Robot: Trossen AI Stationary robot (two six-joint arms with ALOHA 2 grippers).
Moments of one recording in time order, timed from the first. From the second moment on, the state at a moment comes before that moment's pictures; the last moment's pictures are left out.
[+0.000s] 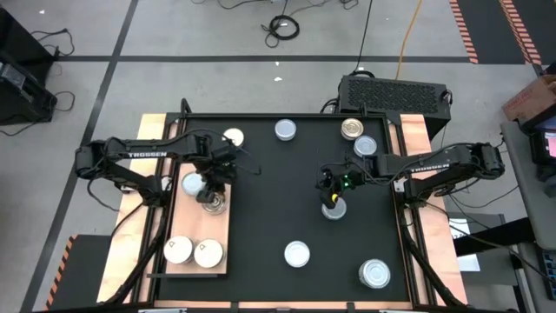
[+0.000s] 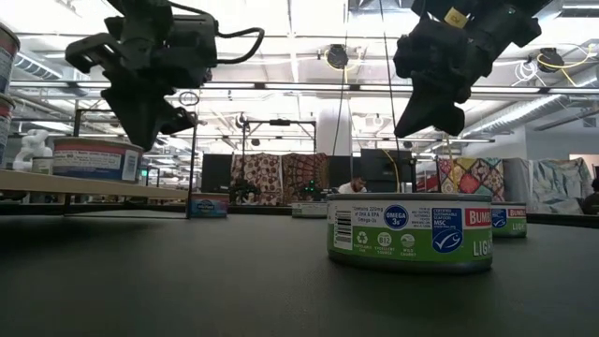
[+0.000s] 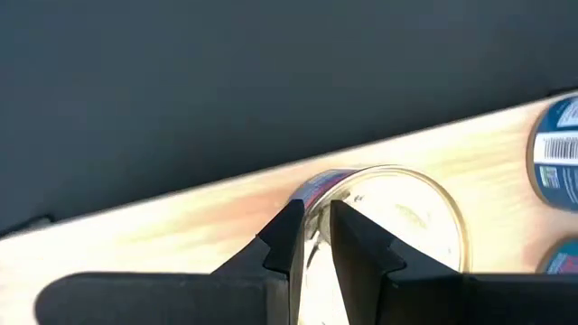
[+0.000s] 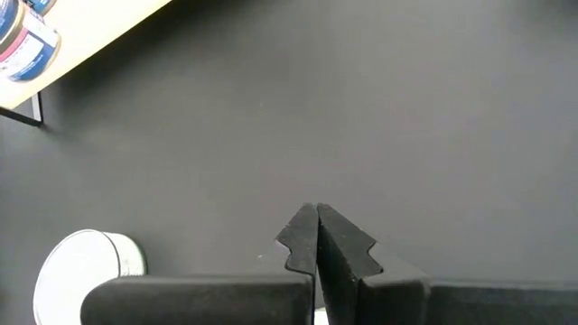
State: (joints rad) left arm 0.28 1.33 0.91 -0.96 0.40 0.42; right arm -0.03 1.24 0.75 -0.31 0.03 0.54
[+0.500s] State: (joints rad) left arm 0.24 1.33 0.91 -1.13 0.39 0.40; right arm -0.03 1.24 0.75 -0.31 0.03 0.56
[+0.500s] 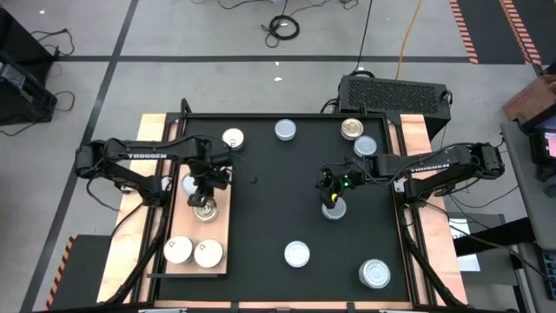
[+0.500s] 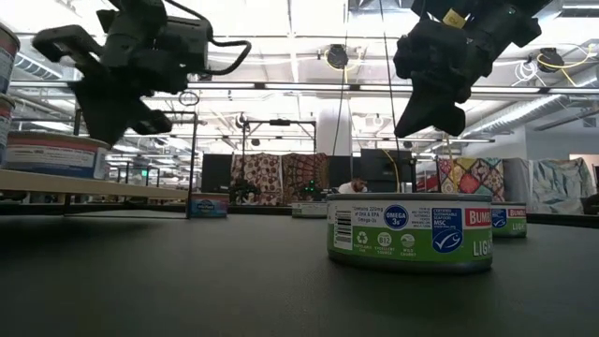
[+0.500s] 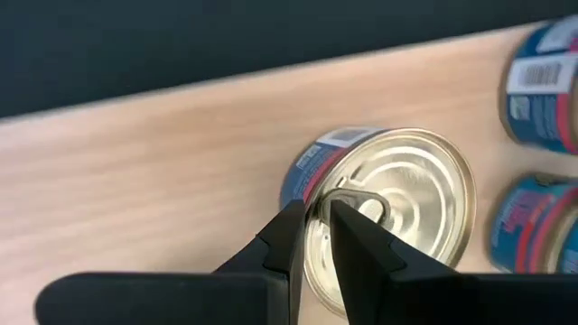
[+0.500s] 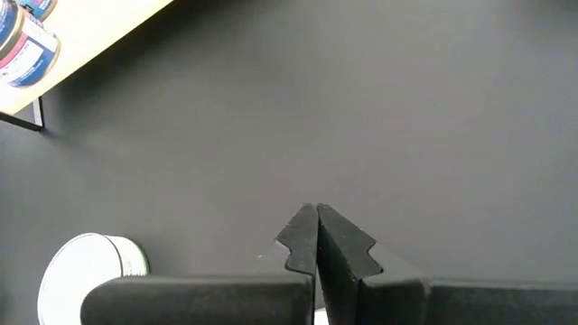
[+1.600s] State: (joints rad) left arm 0.10 1.19 0.91 -1.10 0.34 0.30; right arm -0.03 1.24 0.75 -0.29 0.03 0.56
